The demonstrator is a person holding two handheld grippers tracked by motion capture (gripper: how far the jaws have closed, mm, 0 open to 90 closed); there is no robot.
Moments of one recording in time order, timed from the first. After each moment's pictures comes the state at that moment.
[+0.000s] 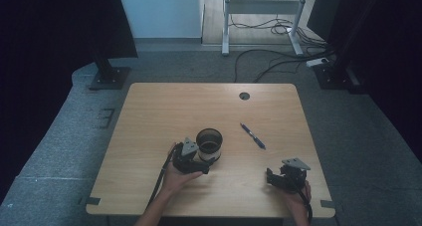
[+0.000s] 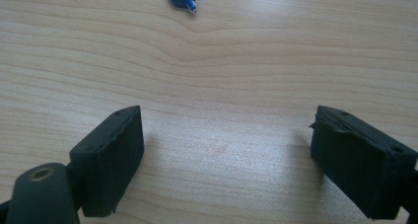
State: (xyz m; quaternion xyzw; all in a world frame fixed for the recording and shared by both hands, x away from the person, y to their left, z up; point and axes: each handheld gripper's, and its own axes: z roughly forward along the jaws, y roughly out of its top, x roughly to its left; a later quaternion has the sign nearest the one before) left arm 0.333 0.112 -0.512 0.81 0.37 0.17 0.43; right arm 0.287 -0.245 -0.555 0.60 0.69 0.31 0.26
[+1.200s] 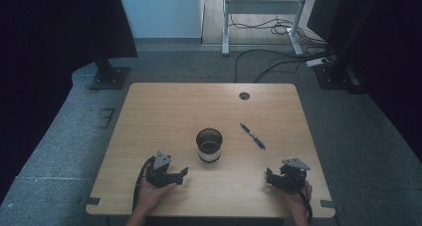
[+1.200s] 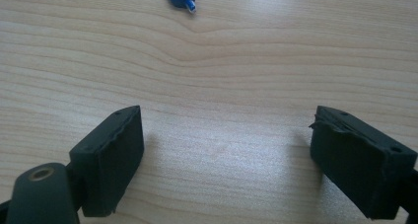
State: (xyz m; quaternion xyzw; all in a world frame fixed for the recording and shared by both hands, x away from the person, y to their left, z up) left arm 0.298 0.188 -0.530 0.79 0.42 0.18 0.40; right arm 0.287 -0.244 -0.555 0.60 0.69 0.31 0.26
